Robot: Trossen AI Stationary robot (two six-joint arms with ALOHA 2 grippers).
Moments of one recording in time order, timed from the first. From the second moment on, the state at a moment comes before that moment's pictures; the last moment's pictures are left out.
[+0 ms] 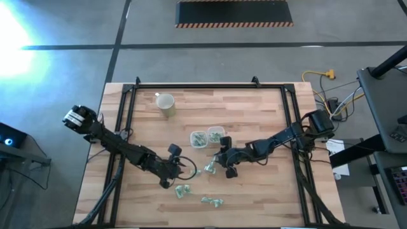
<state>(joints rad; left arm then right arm) -0.48 1.44 0.63 0.02 -0.35 0.11 0.25 1.79 0.77 0.29 0.27 -0.14</state>
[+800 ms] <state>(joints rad) -0.49 1.44 0.63 0.02 -0.35 0.08 0.24 1.79 0.75 0.31 0.26 -0.12</state>
